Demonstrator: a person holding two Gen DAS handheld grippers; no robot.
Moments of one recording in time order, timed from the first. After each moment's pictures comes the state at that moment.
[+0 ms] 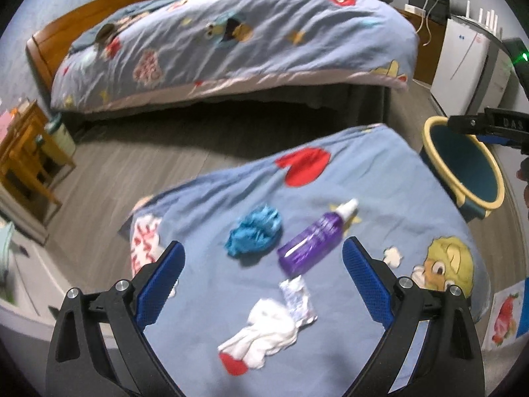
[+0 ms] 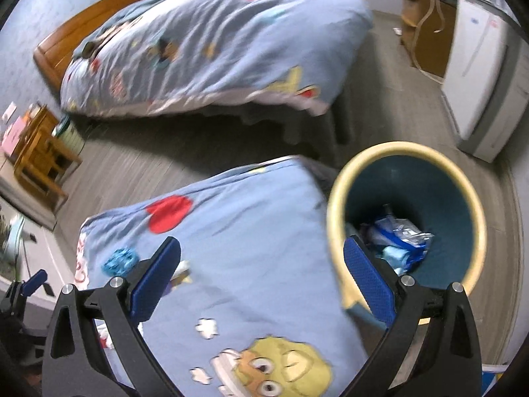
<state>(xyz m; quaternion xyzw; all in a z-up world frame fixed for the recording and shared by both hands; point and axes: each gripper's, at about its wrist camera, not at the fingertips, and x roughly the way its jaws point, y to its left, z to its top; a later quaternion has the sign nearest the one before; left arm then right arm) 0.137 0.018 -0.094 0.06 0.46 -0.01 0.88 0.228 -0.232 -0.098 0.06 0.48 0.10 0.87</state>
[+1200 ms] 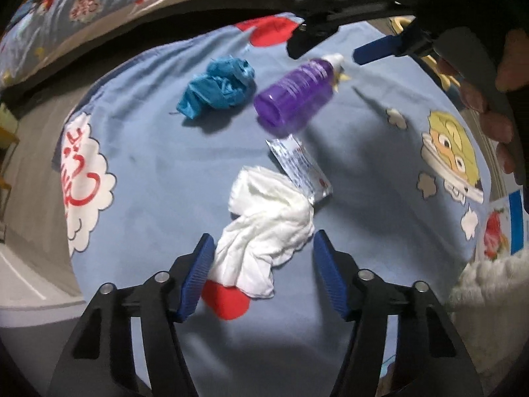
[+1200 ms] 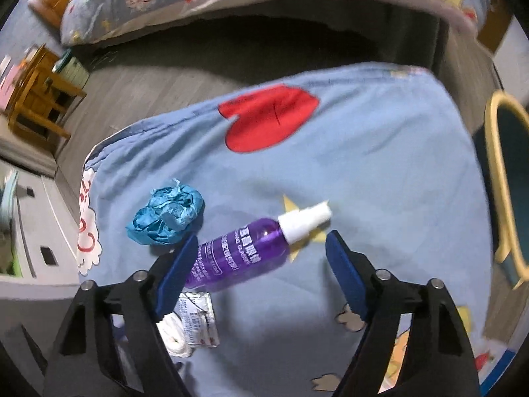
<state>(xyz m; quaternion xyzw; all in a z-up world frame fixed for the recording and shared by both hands) 0.098 0.048 -0.196 0.07 0.58 -0.13 0.80 0.232 -0.077 -0.194 0.05 0.62 0.11 0.78</state>
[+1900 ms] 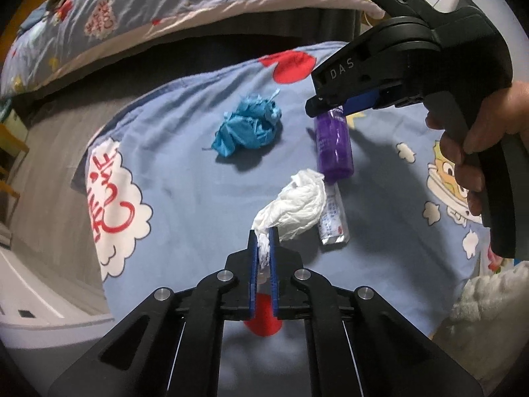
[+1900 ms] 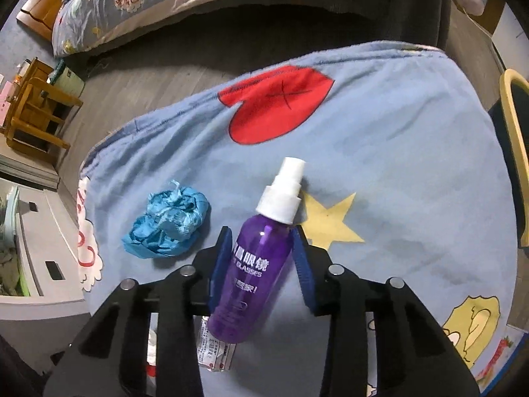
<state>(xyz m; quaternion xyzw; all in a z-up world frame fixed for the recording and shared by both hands) 0.105 0.071 -0.171 0.06 0.54 -0.12 0.83 0.236 -0.070 -0.205 0.07 0.61 0.11 0.78</state>
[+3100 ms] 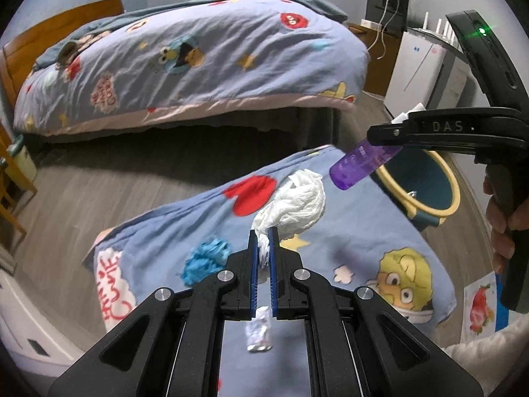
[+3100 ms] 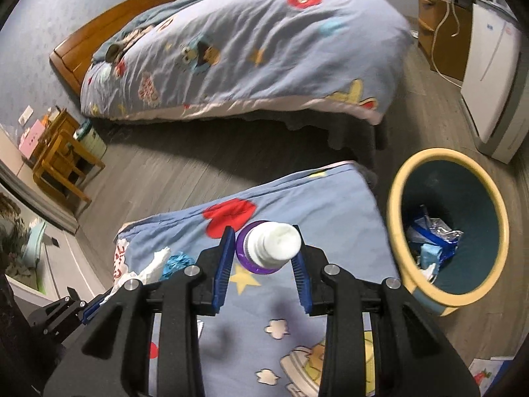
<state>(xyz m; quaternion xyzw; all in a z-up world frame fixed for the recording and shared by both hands) 0.145 -0.009 -0.068 0.04 0.42 -0.12 0.90 0.213 -0.194 -0.066 0.09 0.46 0.11 0.88</state>
